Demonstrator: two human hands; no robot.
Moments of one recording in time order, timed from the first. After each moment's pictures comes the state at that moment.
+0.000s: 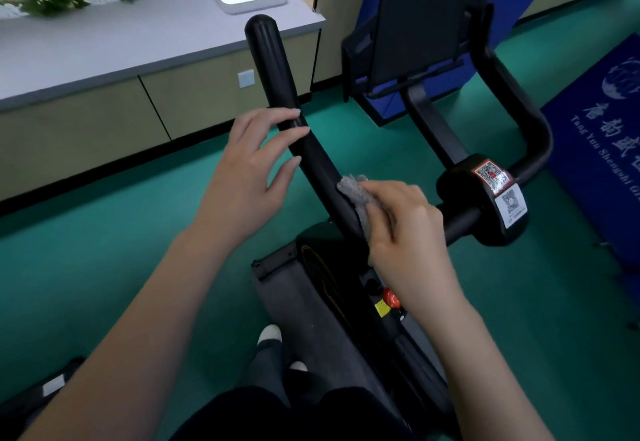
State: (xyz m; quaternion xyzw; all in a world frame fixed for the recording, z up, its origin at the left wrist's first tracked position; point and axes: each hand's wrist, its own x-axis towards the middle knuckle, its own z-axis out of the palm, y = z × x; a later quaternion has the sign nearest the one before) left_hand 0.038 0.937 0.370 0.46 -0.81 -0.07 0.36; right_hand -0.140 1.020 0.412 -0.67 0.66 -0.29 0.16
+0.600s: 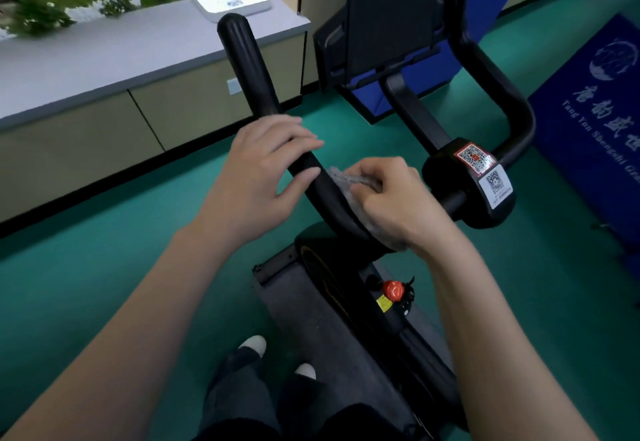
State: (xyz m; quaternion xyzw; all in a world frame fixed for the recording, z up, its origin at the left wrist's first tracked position) left_hand 0.020 0.948 0.384 0.40 -0.86 -0.07 0.31; right_hand -0.160 0.986 0.416 -0.62 0.69 -0.21 0.30
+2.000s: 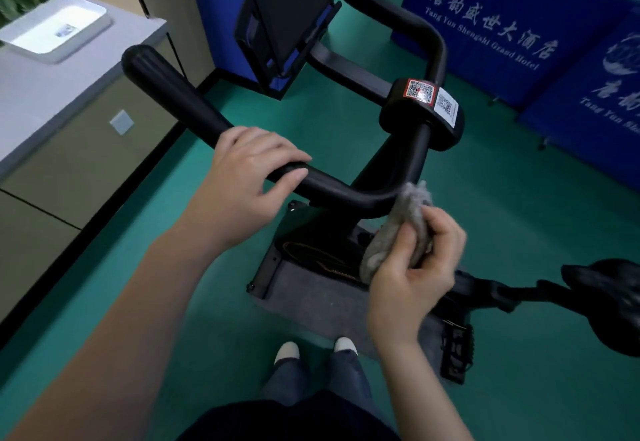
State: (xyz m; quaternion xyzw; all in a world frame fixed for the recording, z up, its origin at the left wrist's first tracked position) left_hand 0.034 0.898 0.390 0.20 -0.93 -0.17 0.24; right_hand -0.053 1.065 0.339 -0.20 0.73 -0.63 -0.14
